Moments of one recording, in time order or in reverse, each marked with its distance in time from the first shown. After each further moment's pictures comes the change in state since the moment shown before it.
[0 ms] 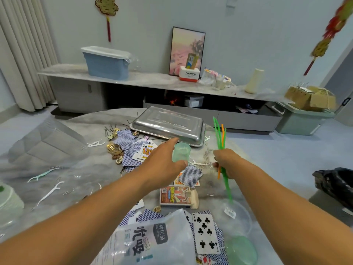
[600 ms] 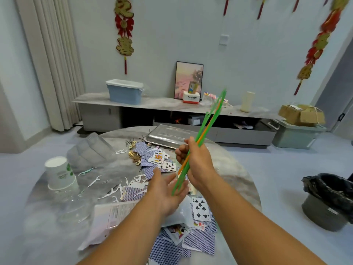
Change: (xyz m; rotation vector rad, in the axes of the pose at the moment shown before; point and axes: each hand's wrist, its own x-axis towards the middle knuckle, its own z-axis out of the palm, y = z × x) left_hand -0.125 0.035 0.029 -1.620 0.138 -0.606; right_hand -0.220 0.002 0.026 0.719 -0.351 -0.434
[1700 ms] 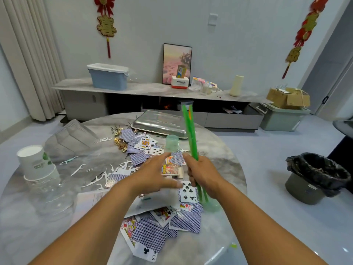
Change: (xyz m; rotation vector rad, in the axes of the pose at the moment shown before) left_hand 0.016 0.014 -0.022 1.678 -0.304 0.487; right_hand -0.022 0.021 -0.099 -0.678 -0.143 0.096
